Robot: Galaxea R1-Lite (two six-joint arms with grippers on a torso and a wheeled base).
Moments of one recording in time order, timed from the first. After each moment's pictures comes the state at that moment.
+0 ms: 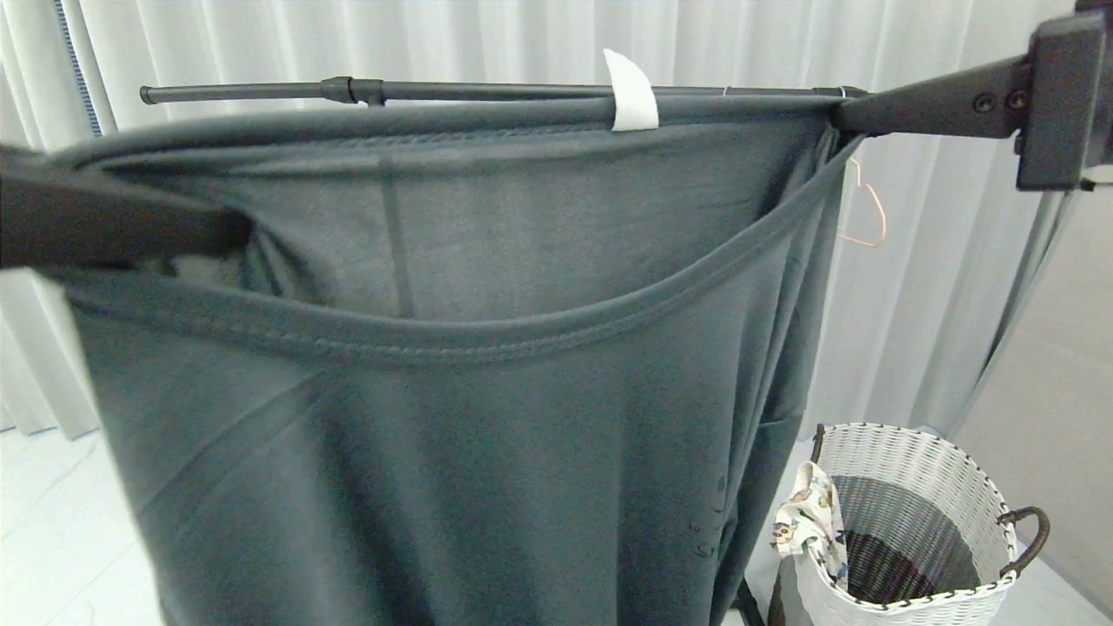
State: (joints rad) left arm -0.77 1.20 -1.60 0.71 -0.20 0.07; right arm 0.84 1.42 -1.68 0.45 -0.05 -0.06
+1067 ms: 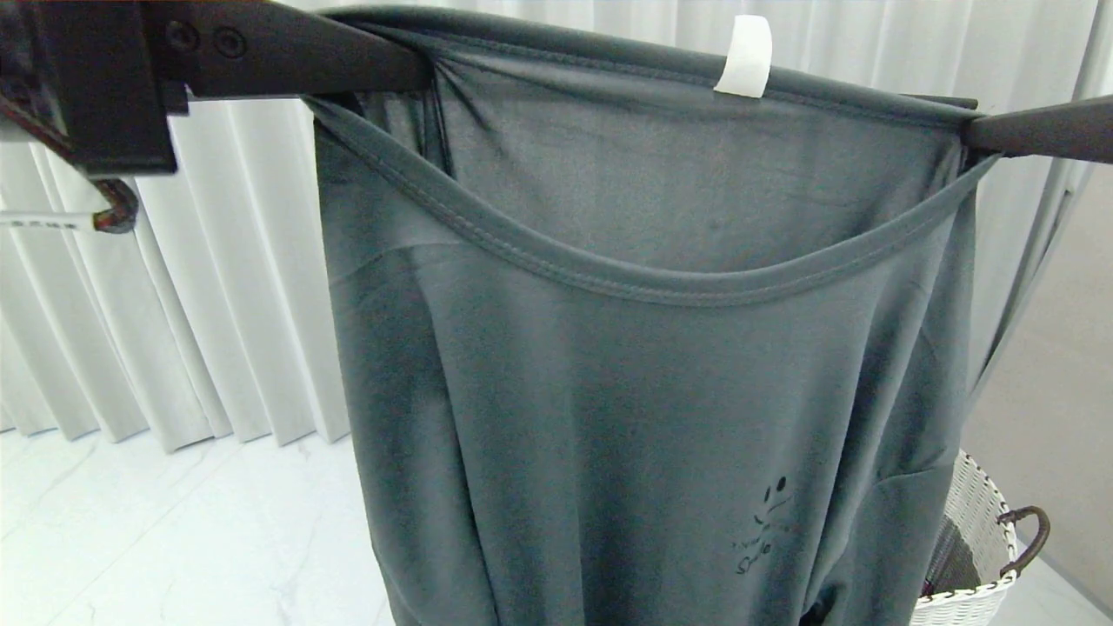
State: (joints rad) left arm -0.75 1.34 -1.61 0.44 -0.09 0.17; right arm 0.82 1.26 -1.54 0.45 -0.13 -0.03
